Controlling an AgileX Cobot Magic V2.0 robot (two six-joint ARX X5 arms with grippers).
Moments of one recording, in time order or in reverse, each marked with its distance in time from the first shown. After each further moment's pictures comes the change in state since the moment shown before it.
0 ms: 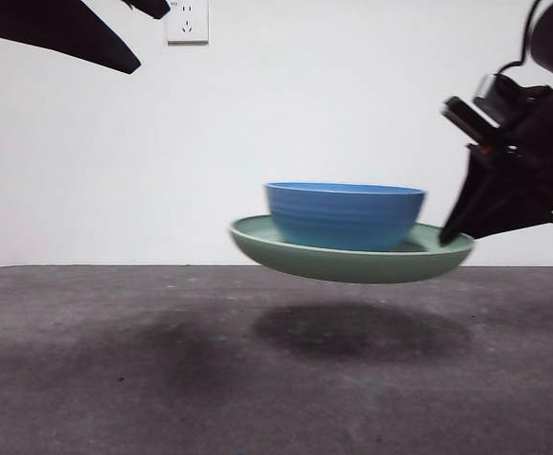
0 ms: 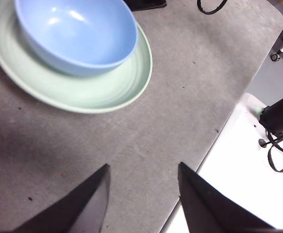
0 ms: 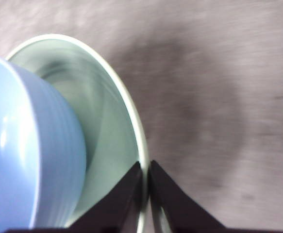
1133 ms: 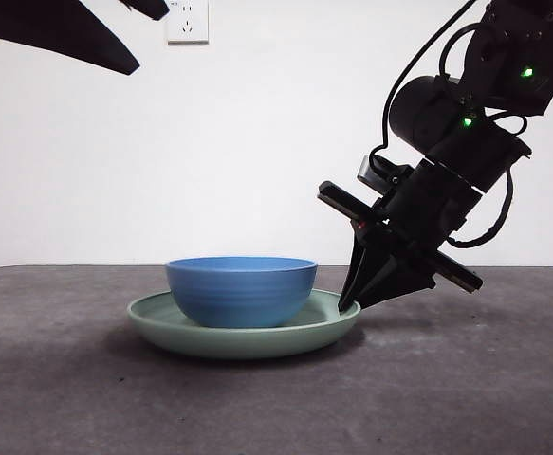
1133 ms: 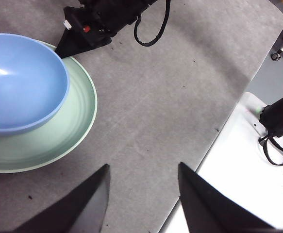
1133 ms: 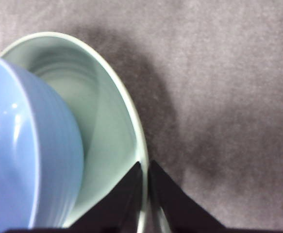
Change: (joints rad) left arm 0.000 0.000 0.000 -0.004 0.000 0.000; right arm 0.232 0.359 0.193 0.082 0.138 0.143
